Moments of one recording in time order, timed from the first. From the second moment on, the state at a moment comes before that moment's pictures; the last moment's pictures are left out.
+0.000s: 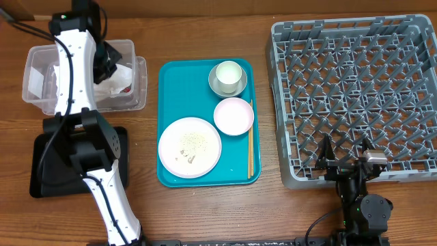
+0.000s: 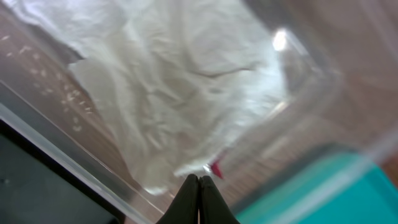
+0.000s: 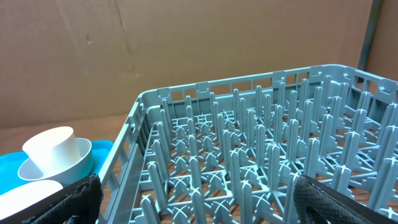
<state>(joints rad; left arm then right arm) 0.17 2.32 2.36 -1.43 -0.09 -0.71 -0.02 0.01 0.02 -0.03 0.00 0.13</state>
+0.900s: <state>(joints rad) 0.09 1.94 2.36 -1.69 0.28 -0.38 -0.02 0.01 0.02 -0.04 0.00 0.13</state>
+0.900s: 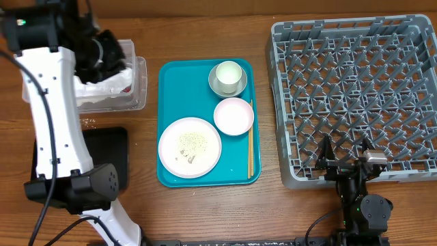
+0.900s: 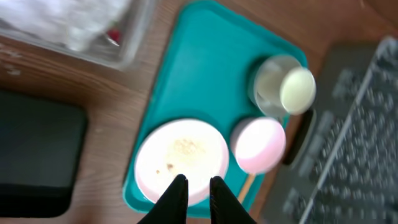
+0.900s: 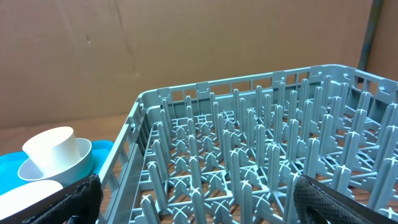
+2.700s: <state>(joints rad) -0.67 1.95 1.38 -1.05 -0.07 -0.18 -0.02 0.01 0.02 -0.04 0.00 0.13</state>
